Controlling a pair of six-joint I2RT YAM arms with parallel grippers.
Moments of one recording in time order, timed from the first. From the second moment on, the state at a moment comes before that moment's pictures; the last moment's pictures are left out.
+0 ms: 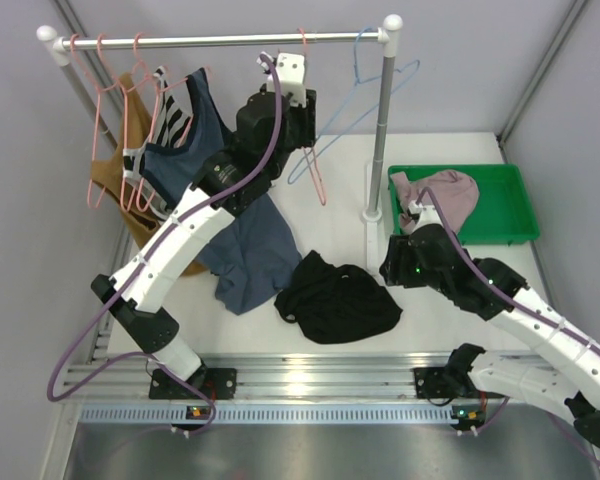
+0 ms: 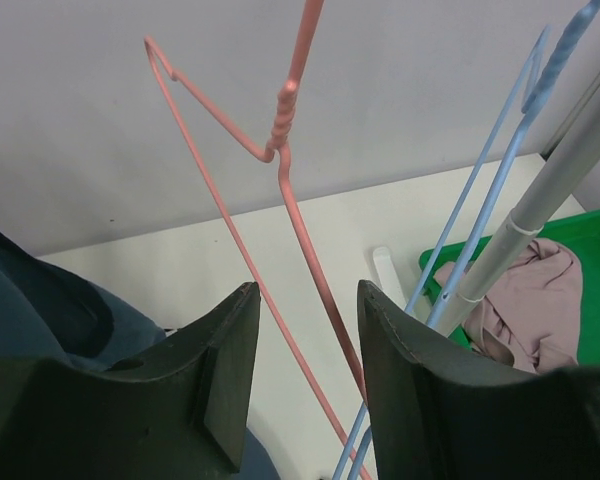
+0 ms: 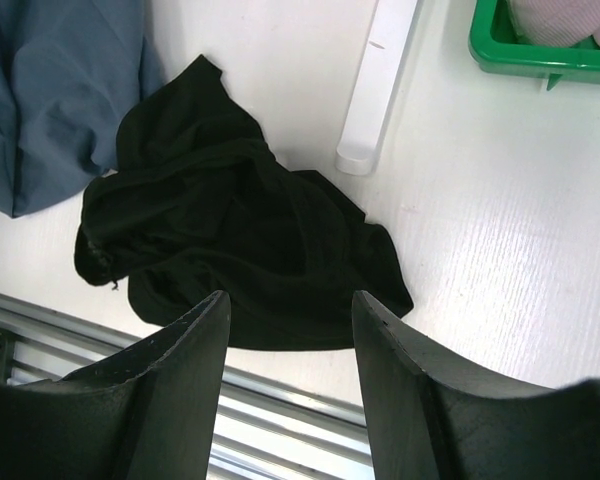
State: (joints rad) left arm -0.75 1.63 1.98 -0.45 -0.47 -0.11; right arm 0.79 0.87 0.96 -0.82 0.28 0.58
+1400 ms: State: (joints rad) left arm -0.56 1.57 1.90 -0.54 -0.22 -0.05; right arm 0.79 0.84 0.91 -0.83 0.28 0.59
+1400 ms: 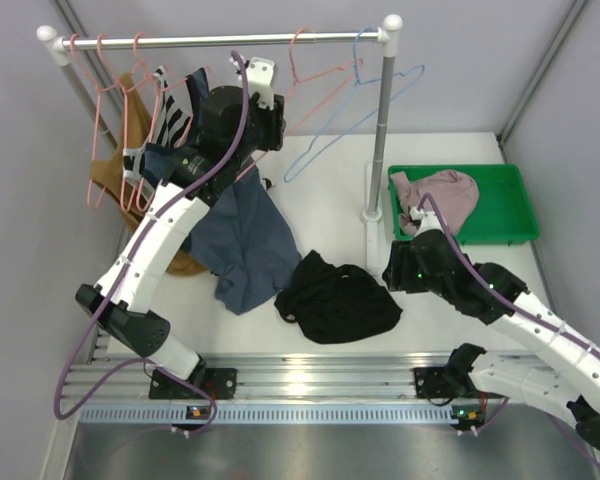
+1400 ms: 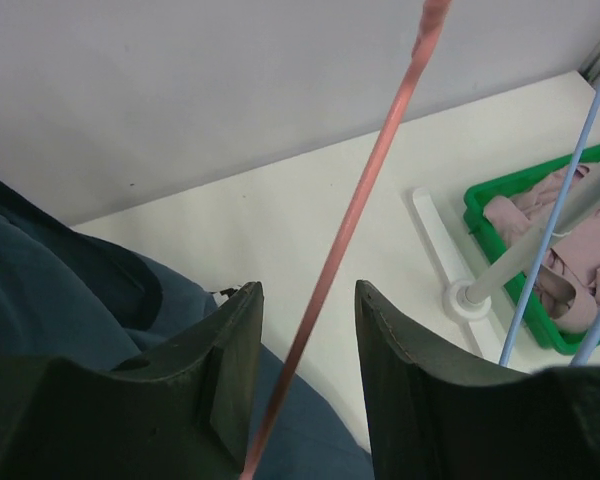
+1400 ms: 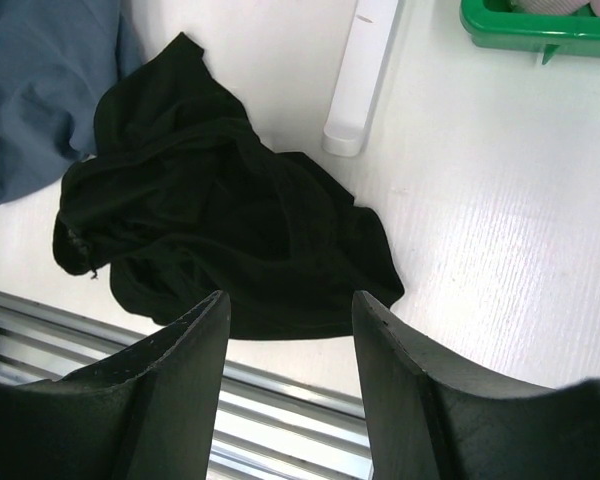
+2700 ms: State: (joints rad) left arm -0.49 1.56 1.80 -0.41 0.16 0.03; right arm 0.79 0.83 0.90 -0.86 0.29 0.60
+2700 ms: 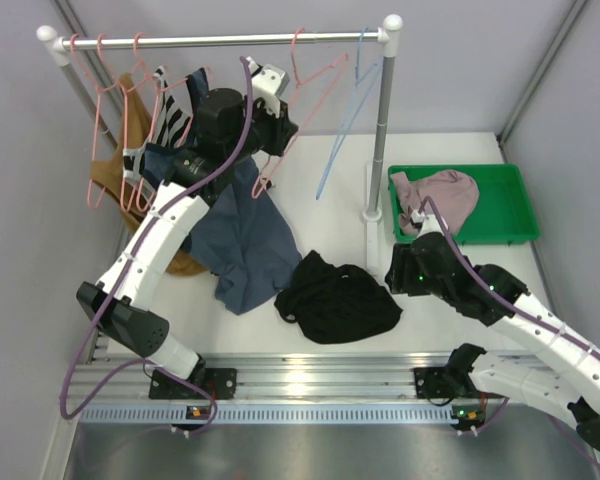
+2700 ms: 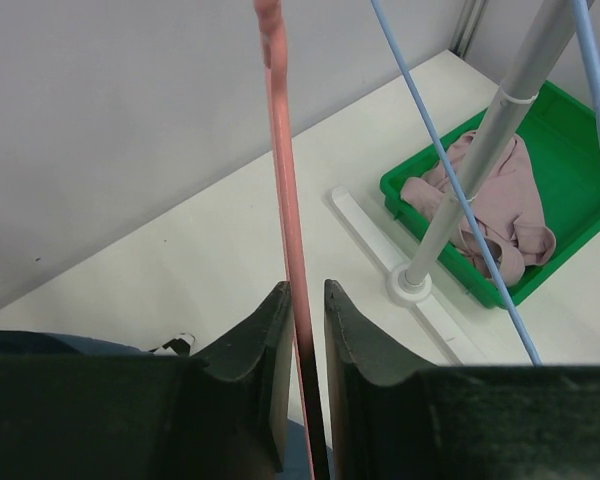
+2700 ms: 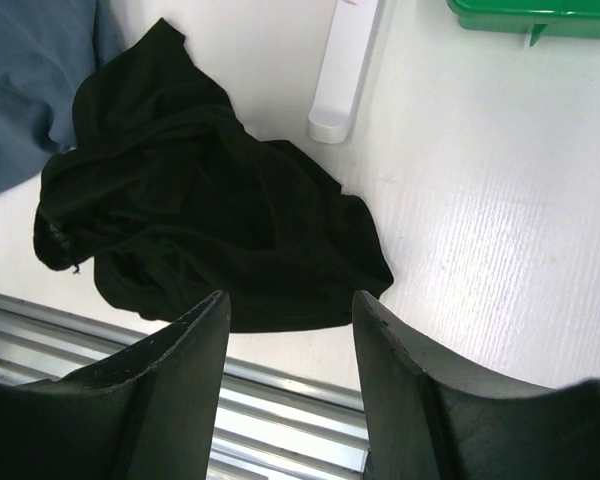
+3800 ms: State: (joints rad) left arm -0.49 1.45 1.78 -0.36 0.05 0.02; right arm 0.79 0.84 0.90 -0.85 0.29 0.59
